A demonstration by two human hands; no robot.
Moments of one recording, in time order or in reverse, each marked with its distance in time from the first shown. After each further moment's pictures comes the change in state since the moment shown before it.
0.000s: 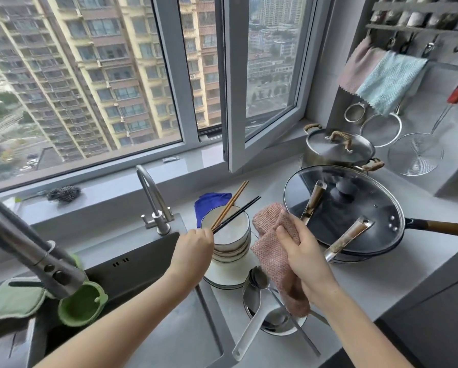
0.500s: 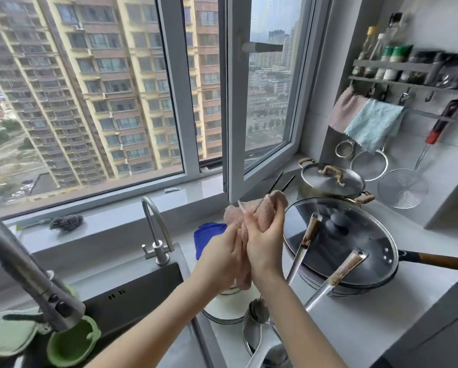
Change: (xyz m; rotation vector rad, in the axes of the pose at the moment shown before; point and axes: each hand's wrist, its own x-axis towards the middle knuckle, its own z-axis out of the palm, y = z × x) left_hand 0.016 0.038 -0.090 -0.963 0.084 -0.082; right_hand 0.028 -0.053 0.075 0.112 0.277 -0.282
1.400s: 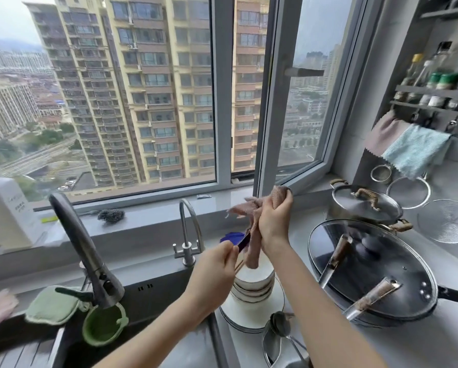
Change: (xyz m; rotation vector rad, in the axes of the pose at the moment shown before) left_hand -0.046 -0.014 -0.041 -0.005 0.211 -0.068; right_hand 0.046 0.004 0.062 0.049 -0.039 0.119
